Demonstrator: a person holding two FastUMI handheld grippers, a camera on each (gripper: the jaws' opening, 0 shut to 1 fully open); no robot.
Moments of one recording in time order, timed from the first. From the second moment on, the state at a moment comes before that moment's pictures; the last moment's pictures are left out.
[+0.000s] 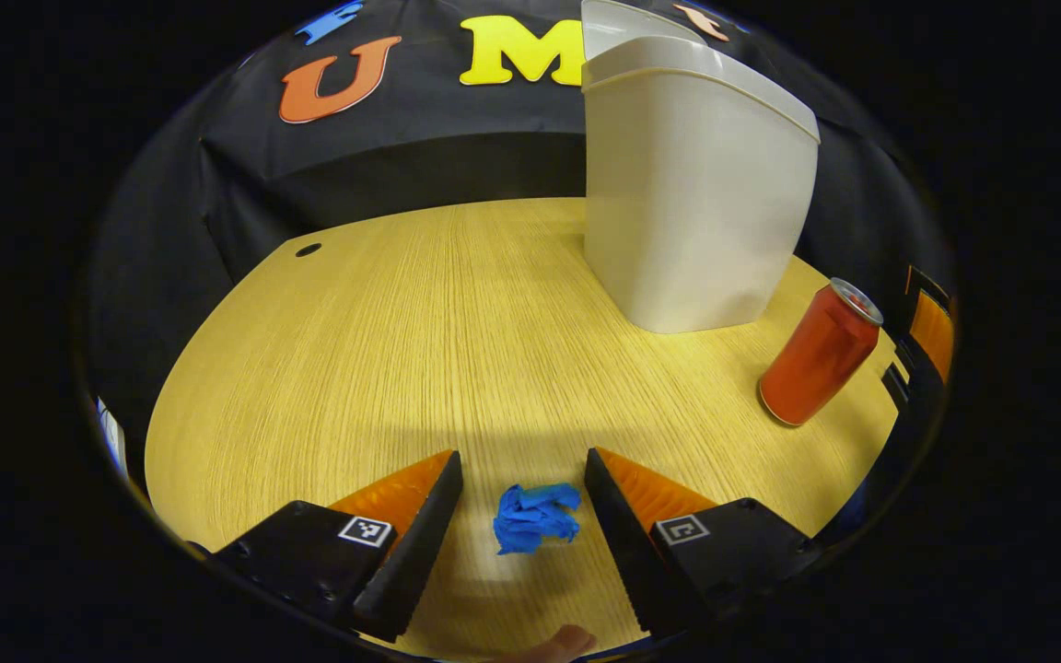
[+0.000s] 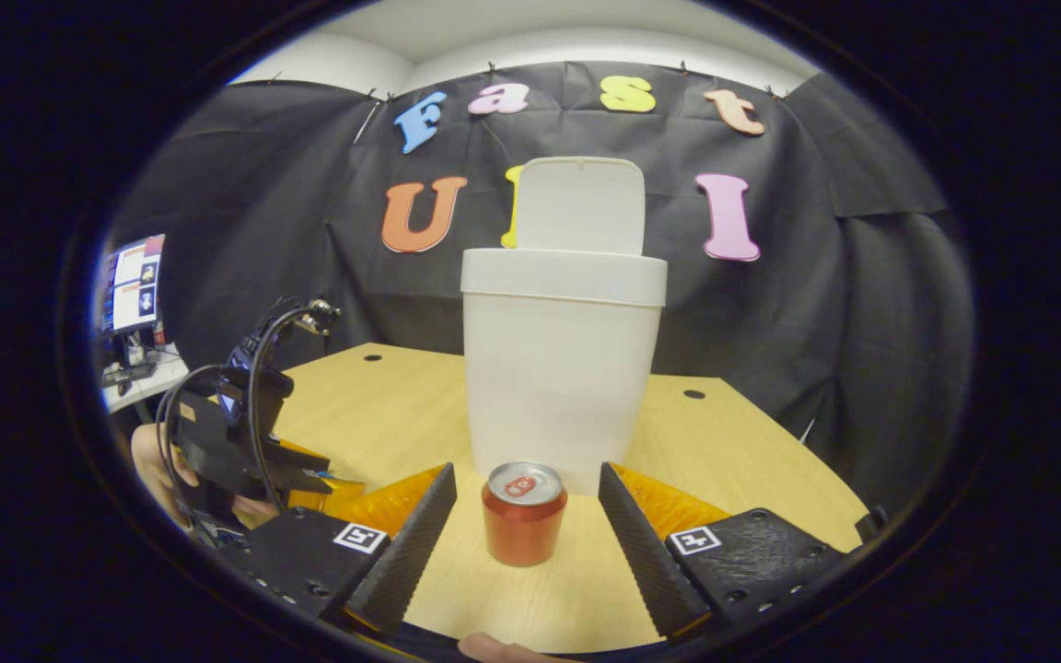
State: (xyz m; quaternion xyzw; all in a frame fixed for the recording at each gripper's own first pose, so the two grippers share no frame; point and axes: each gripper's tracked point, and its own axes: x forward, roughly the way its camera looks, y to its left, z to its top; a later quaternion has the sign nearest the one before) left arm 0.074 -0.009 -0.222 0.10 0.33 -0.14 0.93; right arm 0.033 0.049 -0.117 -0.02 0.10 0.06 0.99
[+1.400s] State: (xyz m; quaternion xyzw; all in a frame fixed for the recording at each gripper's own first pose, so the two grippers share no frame) left arm 0.096 -0.012 -0.204 0.12 0.27 -0.17 0.94; right arm 0.079 0.057 -0.202 0.01 0.16 0.04 0.99
